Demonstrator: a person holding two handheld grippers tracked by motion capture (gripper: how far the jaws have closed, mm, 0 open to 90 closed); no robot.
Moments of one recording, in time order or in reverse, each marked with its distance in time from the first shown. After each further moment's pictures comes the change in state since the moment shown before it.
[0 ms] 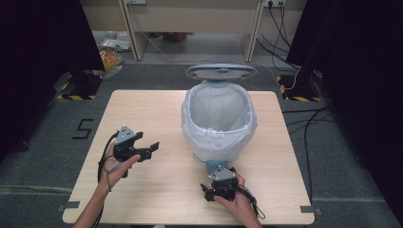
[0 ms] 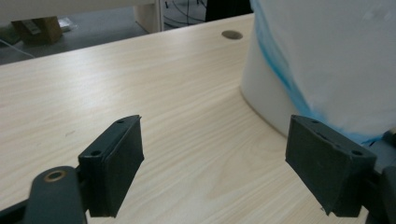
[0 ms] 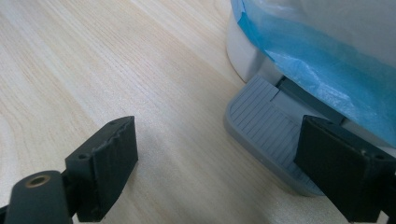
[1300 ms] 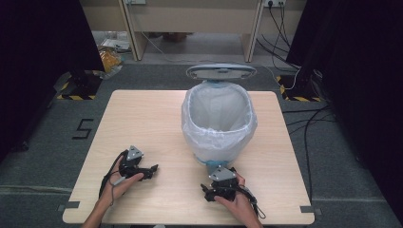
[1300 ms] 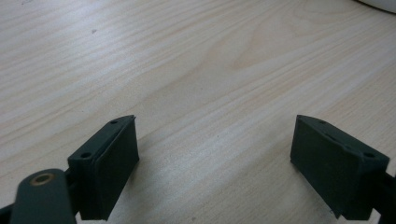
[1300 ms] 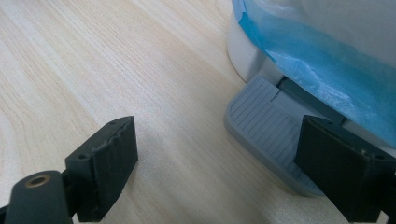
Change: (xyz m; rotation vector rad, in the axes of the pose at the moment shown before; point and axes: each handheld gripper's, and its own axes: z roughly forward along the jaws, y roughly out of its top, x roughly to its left) left arm 0.003 -0.073 0.025 0.258 0.029 0.039; right arm 0.000 -0.001 0.000 -0.002 0.006 -0.001
